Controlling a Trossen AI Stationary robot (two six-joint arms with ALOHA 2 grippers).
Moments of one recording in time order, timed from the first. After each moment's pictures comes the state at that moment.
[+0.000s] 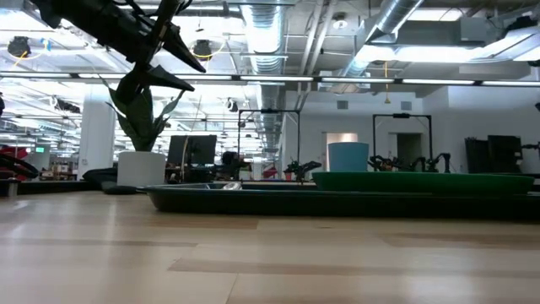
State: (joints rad) left arm 0.02 0.92 0.56 -0.07 -0.41 -1.04; right arm 0.78 1.66 0.88 -0.93 -0.11 1.57
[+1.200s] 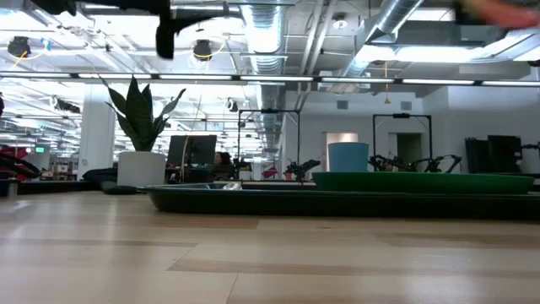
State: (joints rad) left arm -0.03 0.95 0.56 0.50 -0.35 -0.71; right arm 0.49 1.03 0.93 -0.42 0.37 1.21
